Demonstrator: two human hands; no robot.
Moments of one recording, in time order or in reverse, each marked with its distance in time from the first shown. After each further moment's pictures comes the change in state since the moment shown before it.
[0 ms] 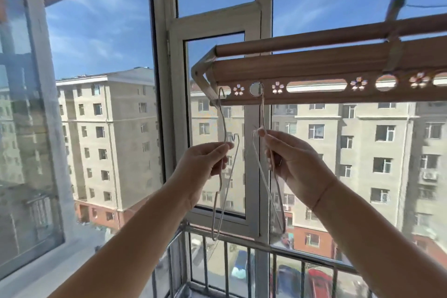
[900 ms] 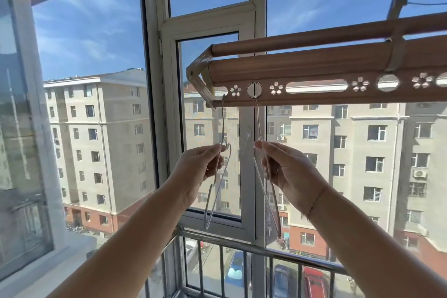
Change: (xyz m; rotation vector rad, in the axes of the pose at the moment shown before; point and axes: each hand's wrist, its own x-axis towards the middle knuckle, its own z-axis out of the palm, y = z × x) left_hand 0.041 -0.021 -0.001 -0.066 0.004 -0.063; right_hand 0.015 0.015 -0.009 -0.040 0.069 0.060
